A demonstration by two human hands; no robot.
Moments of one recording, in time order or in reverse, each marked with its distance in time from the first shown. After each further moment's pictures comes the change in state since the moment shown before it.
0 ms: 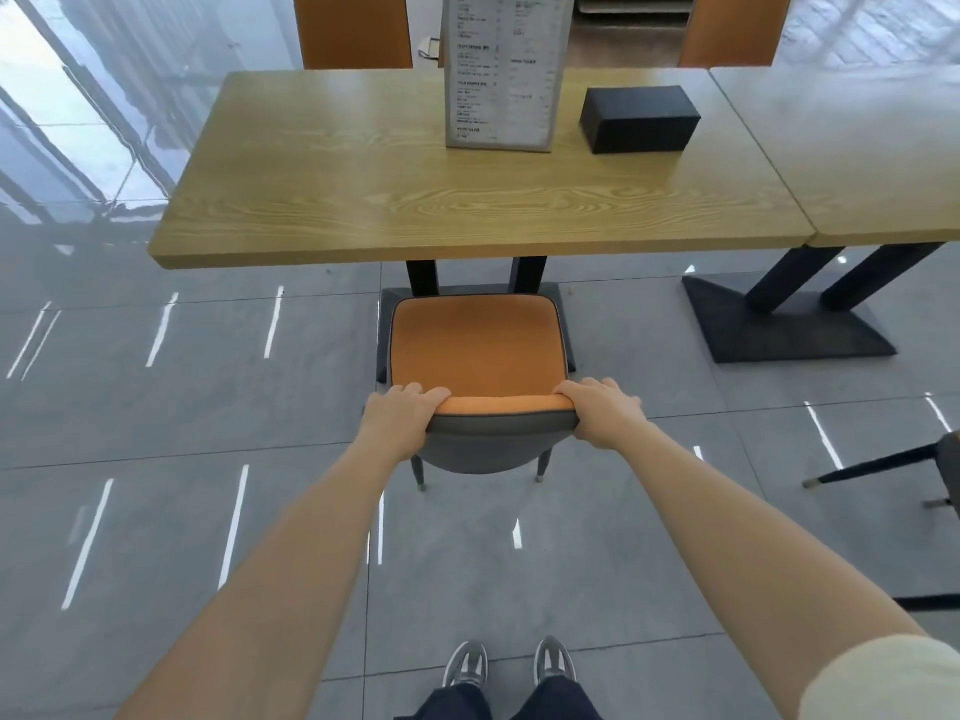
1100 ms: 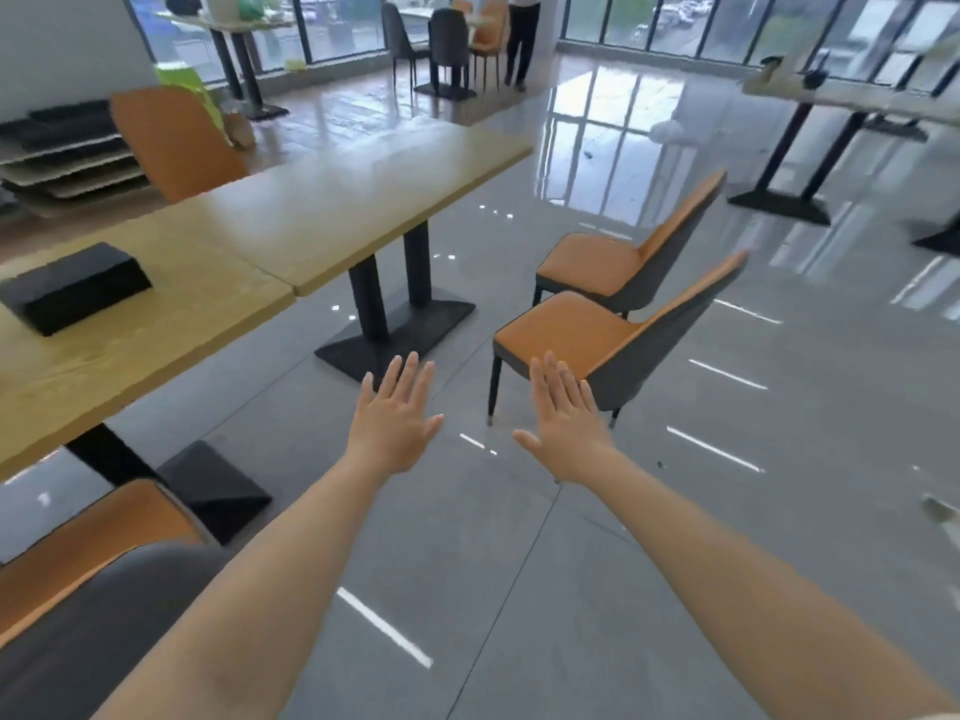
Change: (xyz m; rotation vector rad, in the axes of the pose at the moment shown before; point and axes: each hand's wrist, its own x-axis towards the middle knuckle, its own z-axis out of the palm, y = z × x) left_hand -0.024 0.499 -0.027 0.229 0.263 0.836; right_hand -0.337 0.330 0.072 0.283 0.524 0.677
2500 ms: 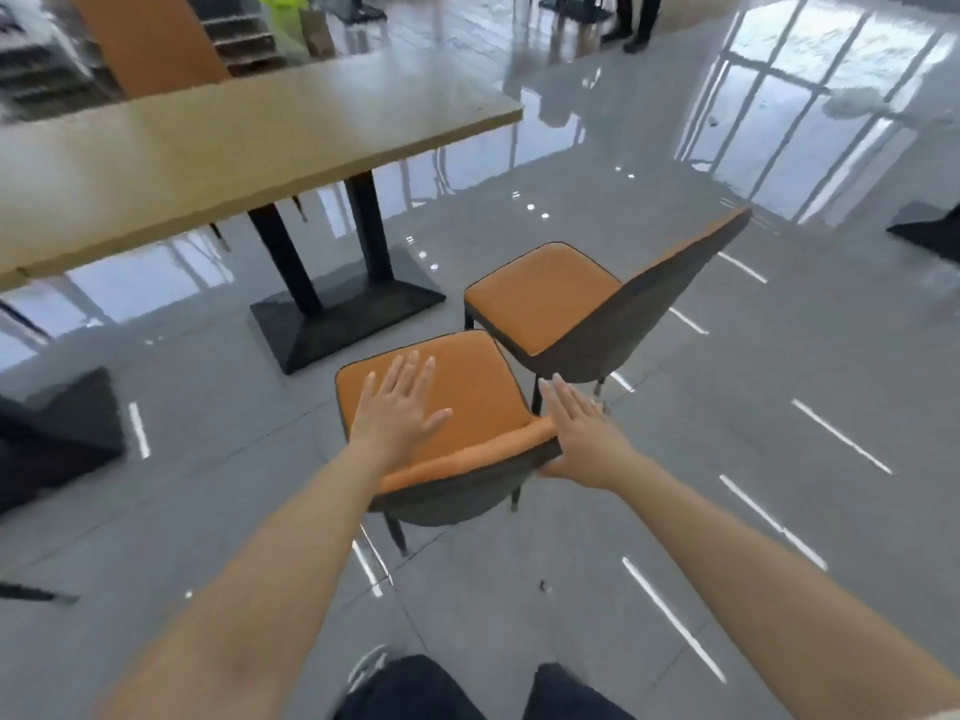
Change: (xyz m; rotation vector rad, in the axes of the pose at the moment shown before) left_hand 0.526 0.435 0.052 -0.126 -0.164 -0.386; right_hand 0.377 0.632 -0.111 -0.056 -0.357 -0.353
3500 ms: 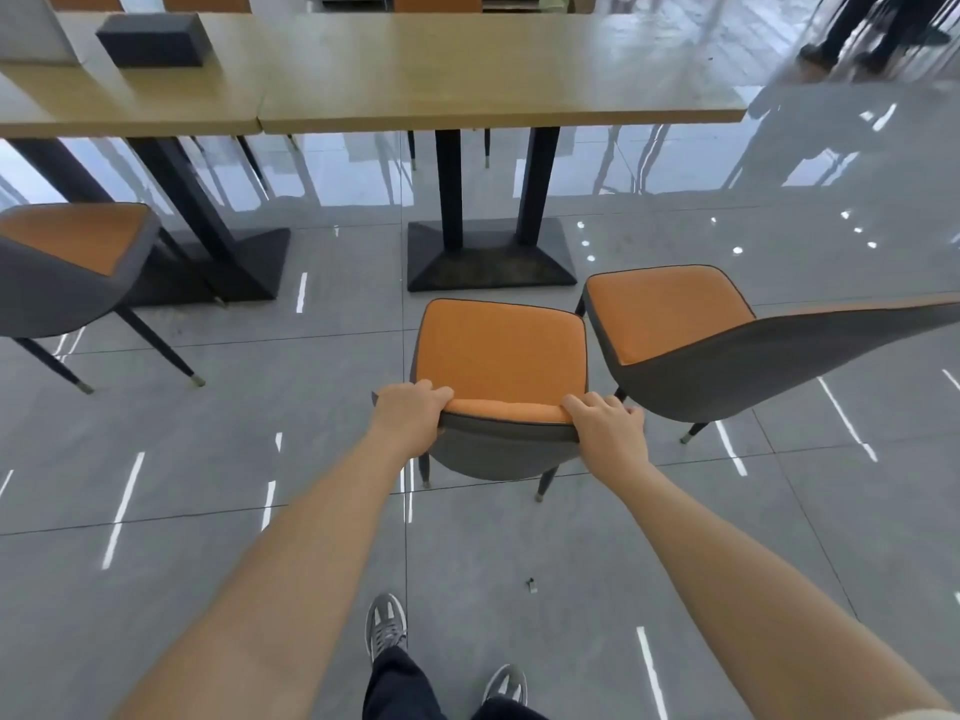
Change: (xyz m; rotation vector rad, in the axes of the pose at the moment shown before) left_hand -0.074 0.058 0.043 0.007 0.005 -0.352; right_hand 0.033 0.039 0.019 -0.298 0.167 -0.332
